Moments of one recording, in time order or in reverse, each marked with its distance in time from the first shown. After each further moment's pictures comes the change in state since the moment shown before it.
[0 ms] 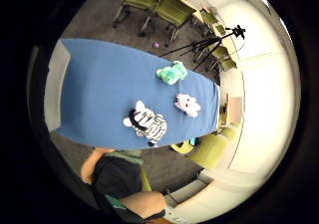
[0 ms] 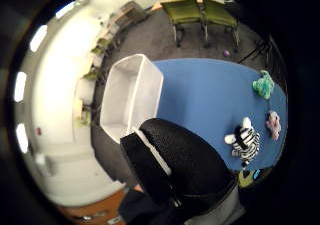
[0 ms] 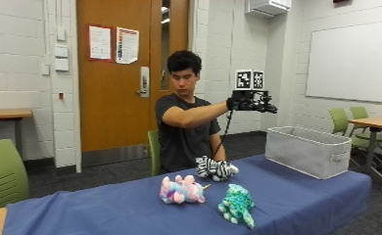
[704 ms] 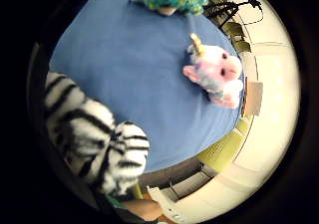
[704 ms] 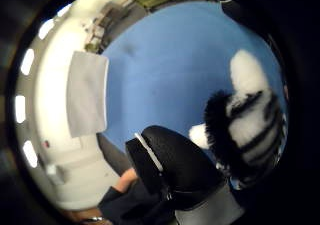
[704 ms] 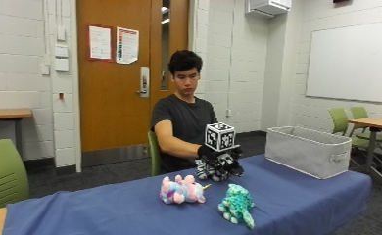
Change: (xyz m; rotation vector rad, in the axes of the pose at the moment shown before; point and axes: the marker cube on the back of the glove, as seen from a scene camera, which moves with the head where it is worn) arm 0.119 0.065 0.215 -0.170 -0.091 0.107
